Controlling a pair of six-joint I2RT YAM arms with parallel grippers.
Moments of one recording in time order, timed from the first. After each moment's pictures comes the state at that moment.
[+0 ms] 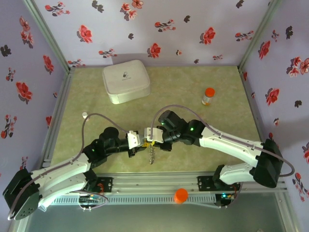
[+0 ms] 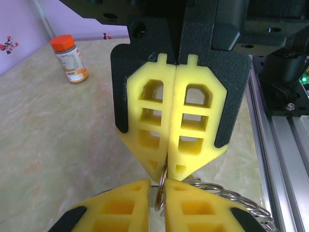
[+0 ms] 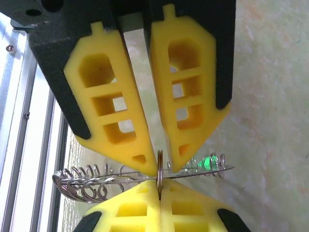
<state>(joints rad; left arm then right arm) -0.88 0.87 0.34 0.22 0.43 0.30 1.02 1.29 0.99 -0.59 -0.29 -0.54</state>
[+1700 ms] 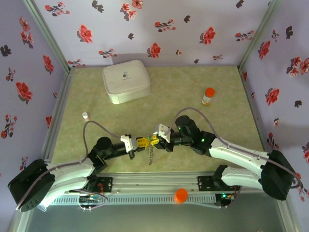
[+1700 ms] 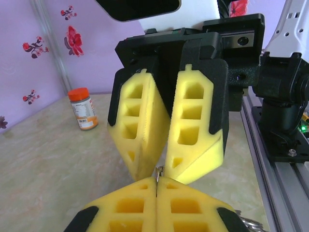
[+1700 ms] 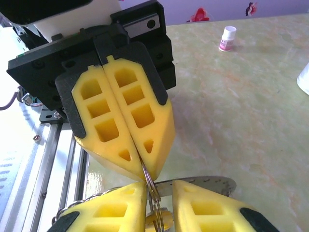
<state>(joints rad) -0.89 1.00 0.10 0.92 0.45 0.15 0.91 1.11 0.62 0.00 -0.54 -0.28</state>
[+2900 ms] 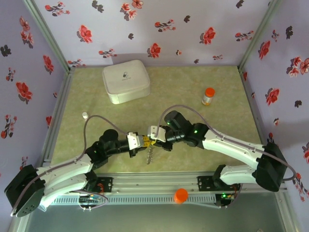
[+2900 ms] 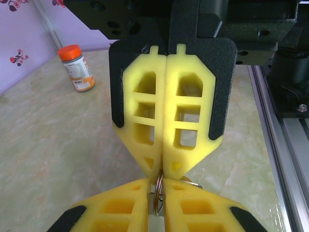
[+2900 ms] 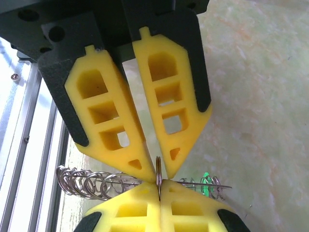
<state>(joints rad) -0.88 0.92 0.27 0.39 0.42 0.31 0.96 1.24 0.86 -0.41 -0.39 -0.51</state>
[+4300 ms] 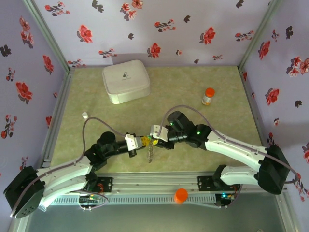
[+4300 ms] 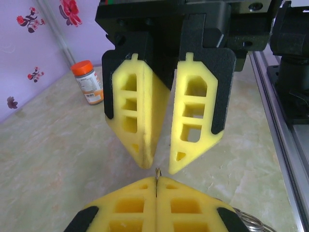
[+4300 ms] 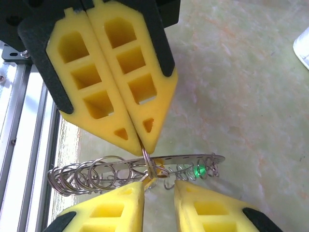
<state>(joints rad) -0.88 0.90 0.21 0.52 0.40 0.32 0.94 1.20 0.80 -0.36 -0.38 -0.48</state>
